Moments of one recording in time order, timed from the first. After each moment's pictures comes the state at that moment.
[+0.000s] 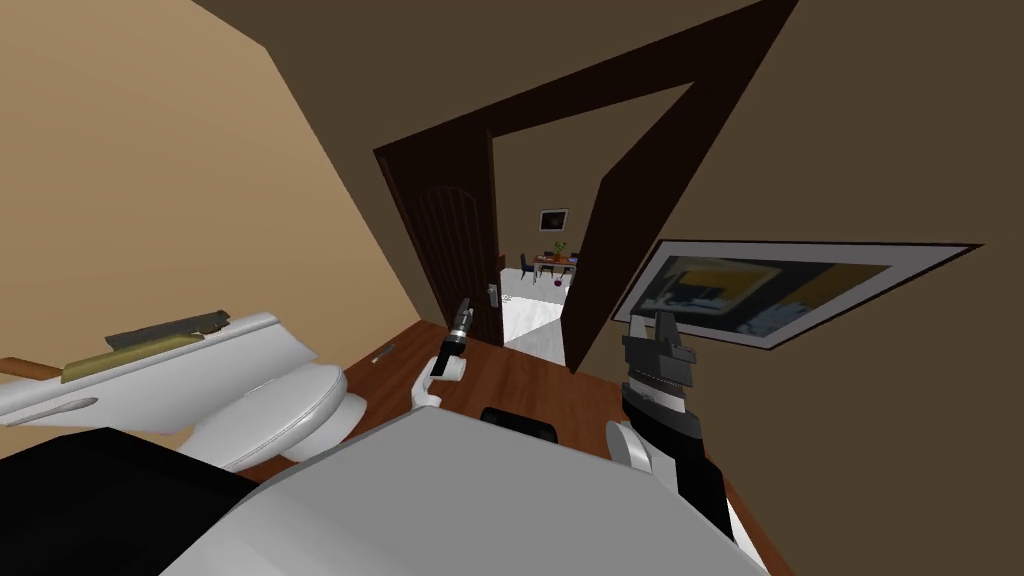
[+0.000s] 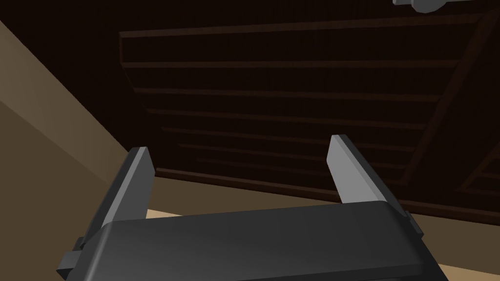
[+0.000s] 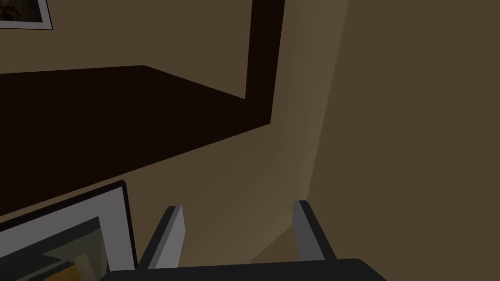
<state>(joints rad) 0.17 0.03 0.11 -1.73 -0.08 -0.37 0.03</state>
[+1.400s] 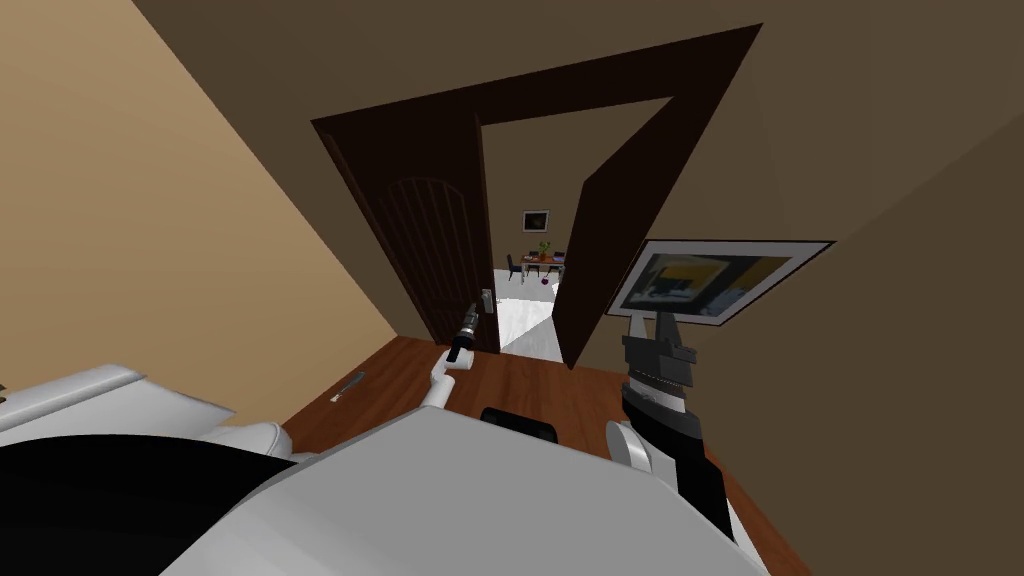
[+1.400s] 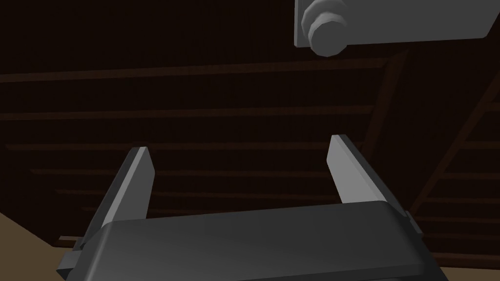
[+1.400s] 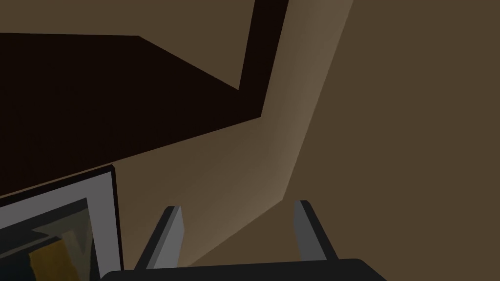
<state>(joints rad) -0.06 0.03 0.20 -1.34 -0.05 -0.36 0.00</state>
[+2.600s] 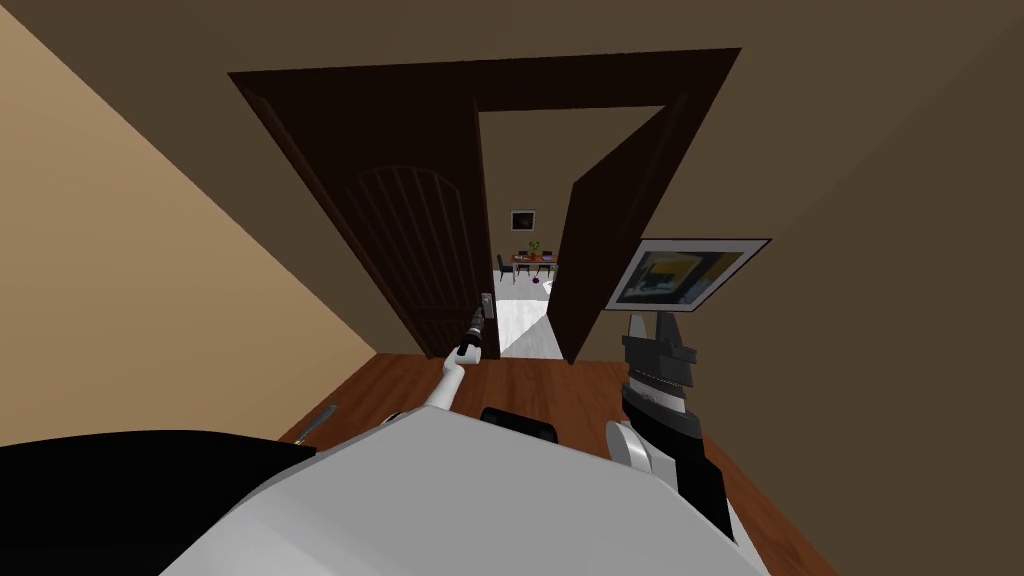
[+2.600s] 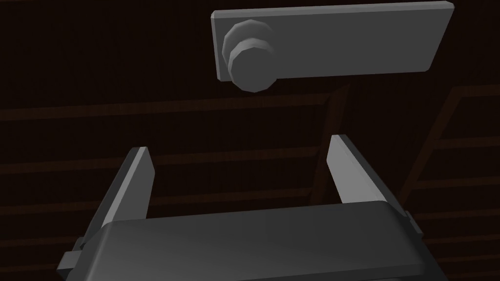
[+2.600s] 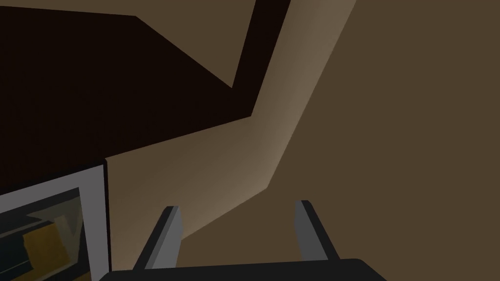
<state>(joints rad) -0.24 0.01 0.26 -1.03 -0.02 -0.35 -0.03</state>
